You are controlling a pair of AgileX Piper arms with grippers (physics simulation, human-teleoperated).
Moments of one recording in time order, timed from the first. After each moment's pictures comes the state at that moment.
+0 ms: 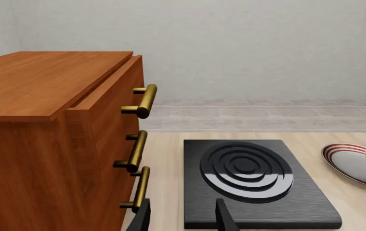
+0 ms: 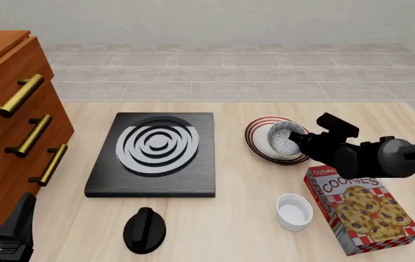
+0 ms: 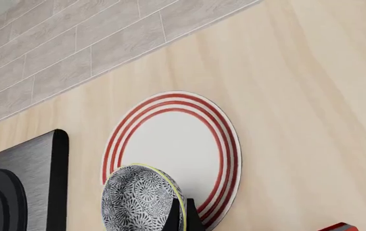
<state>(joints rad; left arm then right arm) 0.00 0.00 0.00 0.00 0.00 0.09 1.83 -0.83 -0.30 0.49</state>
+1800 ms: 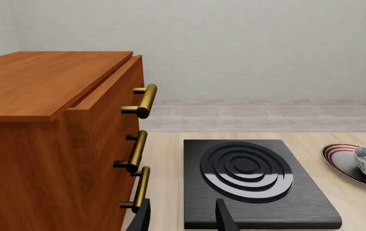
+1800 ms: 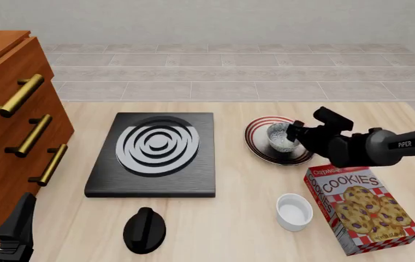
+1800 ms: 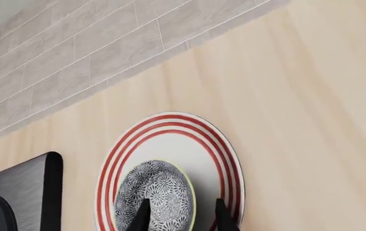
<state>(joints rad) 0.00 0.00 0.00 0.00 0.00 0.08 1.94 -0.96 -0.29 0.49</state>
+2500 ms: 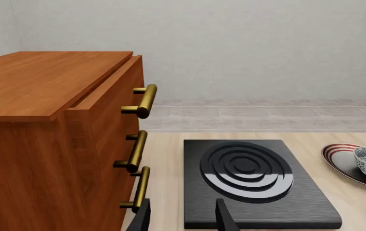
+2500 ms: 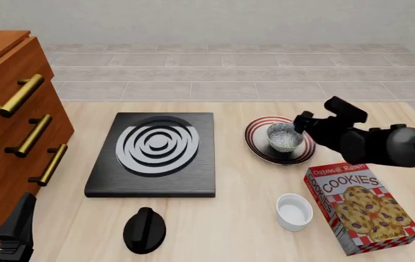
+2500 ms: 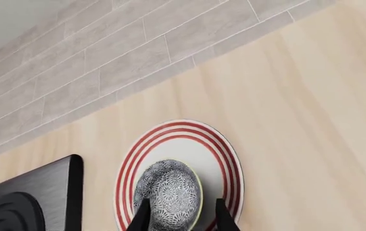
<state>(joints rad) 0.00 0.00 0.00 0.00 0.00 0.07 1.79 -0.91 -0.24 0.49</state>
